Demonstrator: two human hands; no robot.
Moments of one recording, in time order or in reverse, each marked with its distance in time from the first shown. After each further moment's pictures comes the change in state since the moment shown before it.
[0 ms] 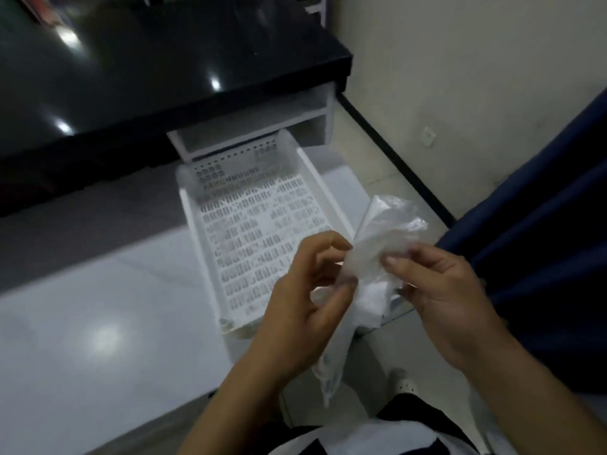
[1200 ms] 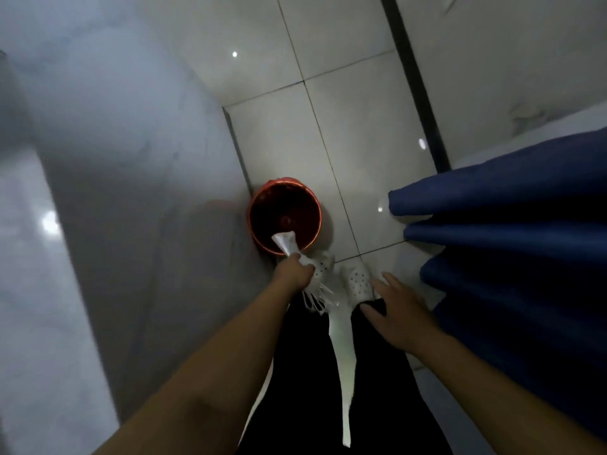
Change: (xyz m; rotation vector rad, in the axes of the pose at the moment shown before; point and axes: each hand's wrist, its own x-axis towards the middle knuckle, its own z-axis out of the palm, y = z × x) left_hand 0.235 -0.449 0.360 0.388 -0.330 -1.386; right_hand 0.278 0.208 -0.462 -1.348 -0.525 0.707
